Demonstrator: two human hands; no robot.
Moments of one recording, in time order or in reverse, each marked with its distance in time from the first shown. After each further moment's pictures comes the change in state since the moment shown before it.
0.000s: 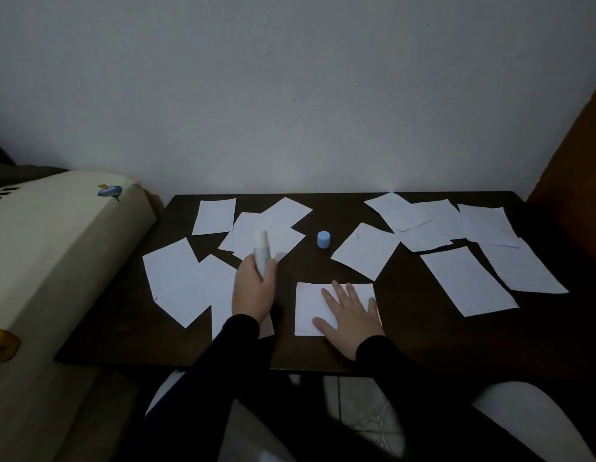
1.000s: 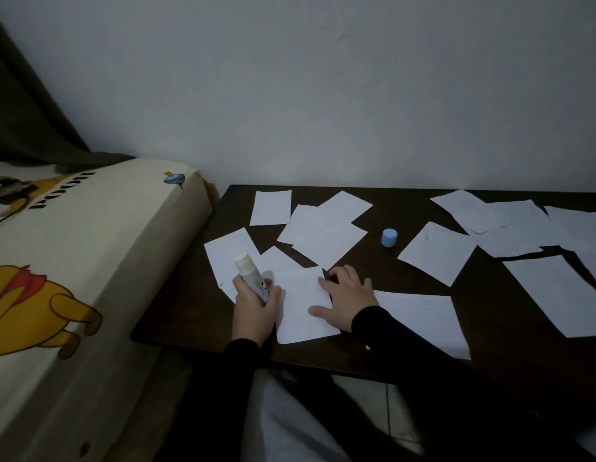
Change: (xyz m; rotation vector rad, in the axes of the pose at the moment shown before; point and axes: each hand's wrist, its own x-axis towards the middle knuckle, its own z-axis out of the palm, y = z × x) left_hand 0.018 -0.096 -0.079 -0.021 0.074 -0.035; right_hand 0.057 -0.111 -0.016 -0.033 0.006 -0.173
